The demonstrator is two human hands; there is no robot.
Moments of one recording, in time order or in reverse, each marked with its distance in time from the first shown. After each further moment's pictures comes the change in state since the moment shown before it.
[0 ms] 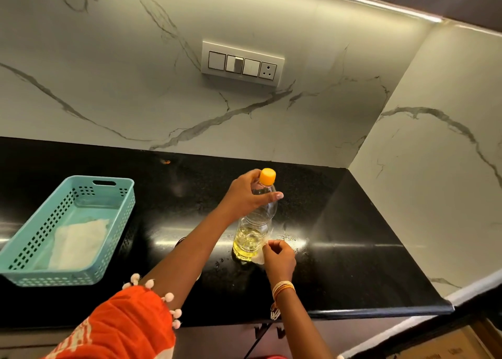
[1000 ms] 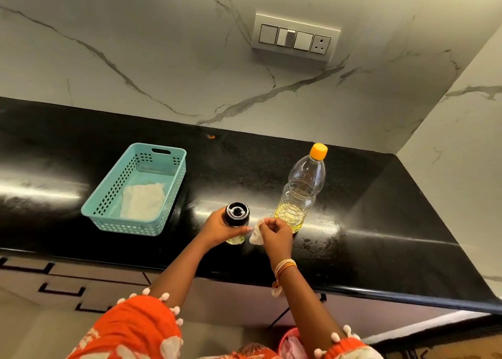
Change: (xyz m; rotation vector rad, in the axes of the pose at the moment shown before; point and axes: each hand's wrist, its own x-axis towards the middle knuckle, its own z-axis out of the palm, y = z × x) left_hand -0.147 -0.124 -0.056 -0.080 0.153 -0.460; right_hand -0.063 0.005 0.066 0.083 -0.277 -0.055
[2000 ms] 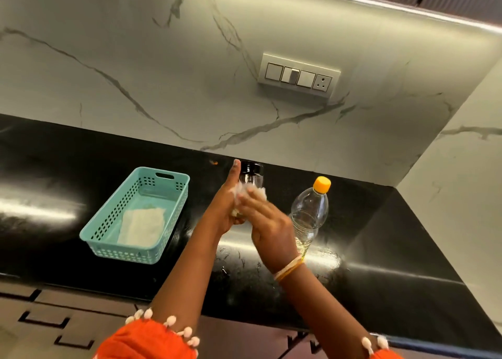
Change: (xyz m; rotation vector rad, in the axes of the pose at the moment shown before) left_hand 0.009 0.152 -0.026 -0.540 -0.011 -0.238; right_hand -0.013 -0.114 0.000 -0.613 -0.072 -1.352
